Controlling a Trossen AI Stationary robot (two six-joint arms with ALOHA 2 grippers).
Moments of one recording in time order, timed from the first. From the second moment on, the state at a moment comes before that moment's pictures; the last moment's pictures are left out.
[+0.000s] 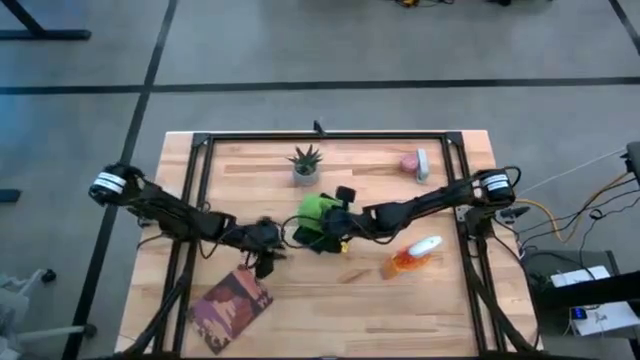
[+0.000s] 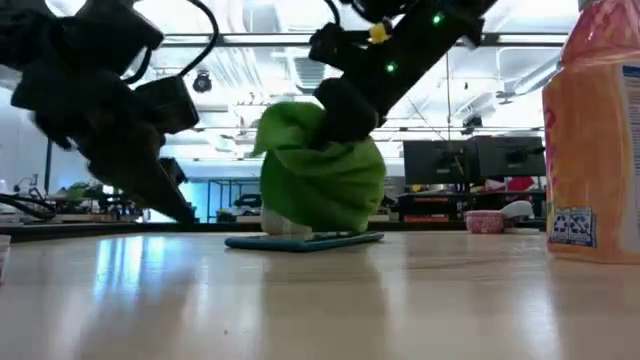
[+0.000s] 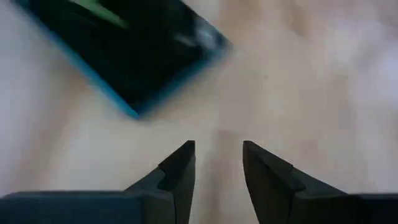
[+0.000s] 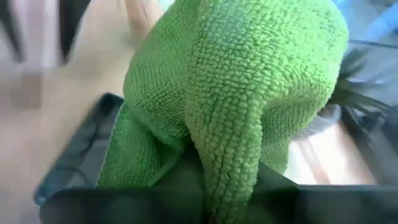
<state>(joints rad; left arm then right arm) -0.25 1.31 0.40 0.18 -0.24 -0.44 0.13 1.79 1.15 -0.12 0.55 0.02</state>
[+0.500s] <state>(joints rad) -0.20 1.55 0.39 0.37 -0.46 -0.40 0.13 1.93 1.14 0.01 0.51 0.09</state>
